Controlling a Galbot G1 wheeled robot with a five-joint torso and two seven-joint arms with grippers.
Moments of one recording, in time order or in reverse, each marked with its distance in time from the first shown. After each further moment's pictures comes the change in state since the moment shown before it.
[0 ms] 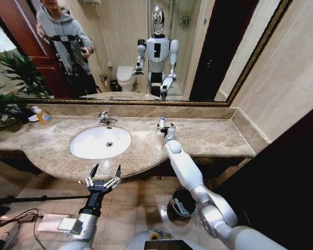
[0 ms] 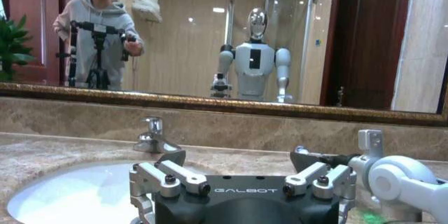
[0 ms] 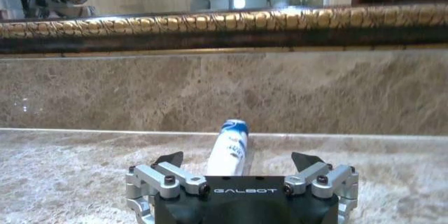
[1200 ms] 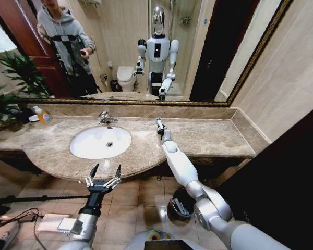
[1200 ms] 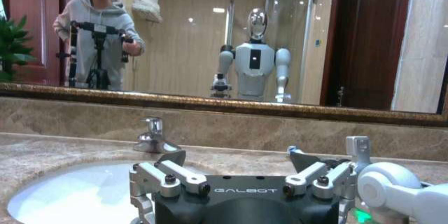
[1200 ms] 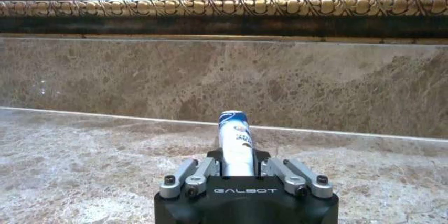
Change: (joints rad) left arm 0.000 0.000 0.000 0.000 0.000 0.000 0.000; right arm 0.041 0.037 0.007 -0.117 -0.088 0.059 -0.055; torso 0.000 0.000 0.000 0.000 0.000
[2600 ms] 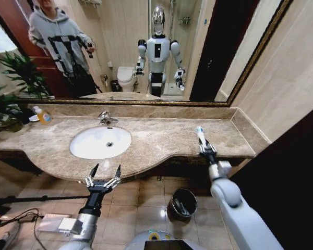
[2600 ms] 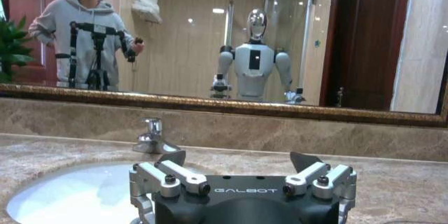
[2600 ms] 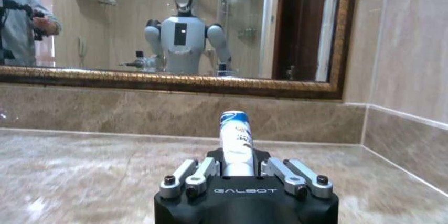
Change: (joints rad) left arm 0.000 0.000 0.000 0.000 0.000 0.000 0.000; right arm -1.055 -0.395 0.352 1.193 0.125 -0.021 0.085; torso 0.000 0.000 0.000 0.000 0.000
